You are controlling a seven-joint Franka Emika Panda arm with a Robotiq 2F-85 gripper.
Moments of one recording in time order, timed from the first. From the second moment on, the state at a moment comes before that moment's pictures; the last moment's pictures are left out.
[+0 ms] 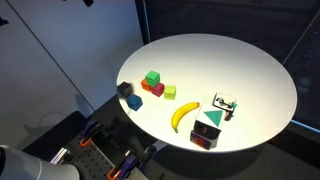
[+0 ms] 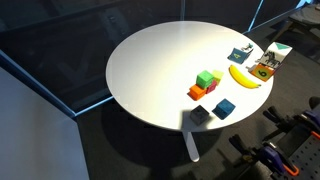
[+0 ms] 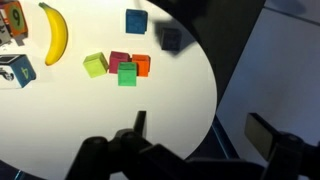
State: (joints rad) arm 0.10 -0.81 0.10 -2.55 0.20 2.02 -0.02
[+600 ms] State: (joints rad) arm 0.01 -0.56 0.15 -2.48 -0.01 2.11 0.15
